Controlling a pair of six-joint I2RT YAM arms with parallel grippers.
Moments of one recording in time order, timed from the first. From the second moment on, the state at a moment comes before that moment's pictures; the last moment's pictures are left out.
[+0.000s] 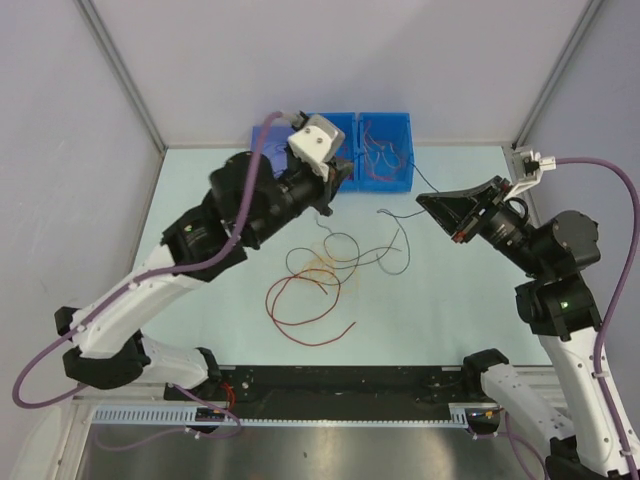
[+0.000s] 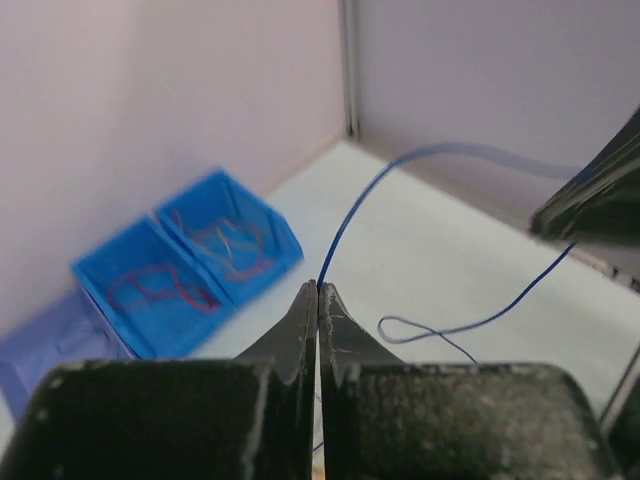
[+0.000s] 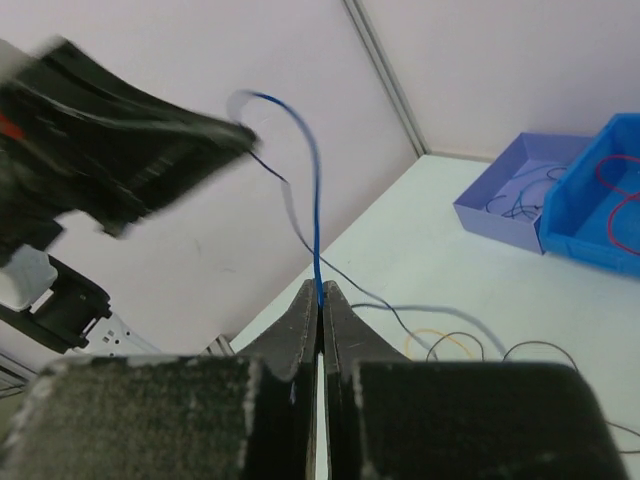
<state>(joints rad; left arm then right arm) -1.05 1.32 1.73 -0.46 -0.25 0.05 0.28 0.74 1.14 -0.14 -0.56 0.65</state>
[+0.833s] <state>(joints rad) -1.19 1.16 1.36 -0.13 -0.43 0.39 0.39 0.79 1.09 -0.18 -0.48 0.62</state>
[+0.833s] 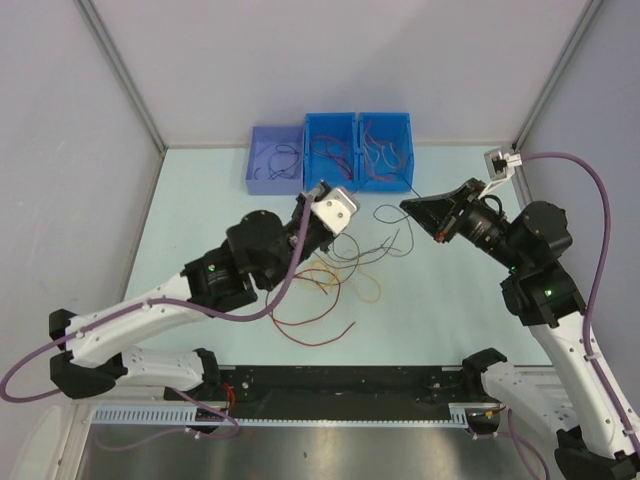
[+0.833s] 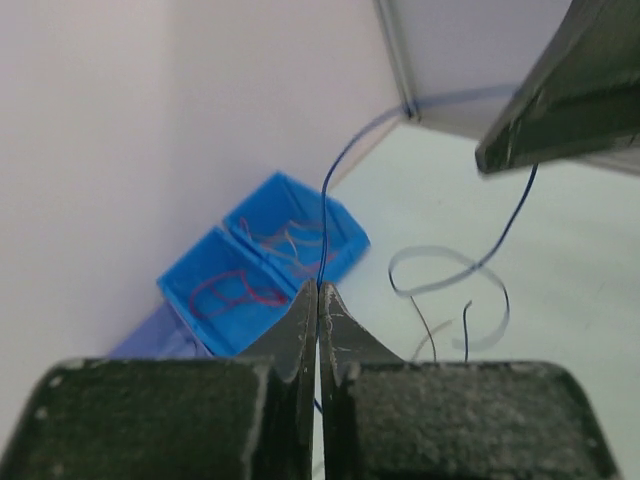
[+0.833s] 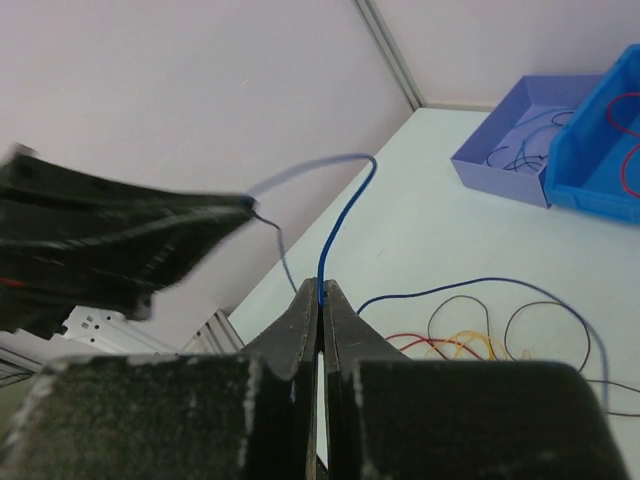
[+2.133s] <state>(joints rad) -1.16 1.27 1.18 0.01 -0.31 0.15 0.43 0.82 1.09 -0.07 -0.50 0.71</state>
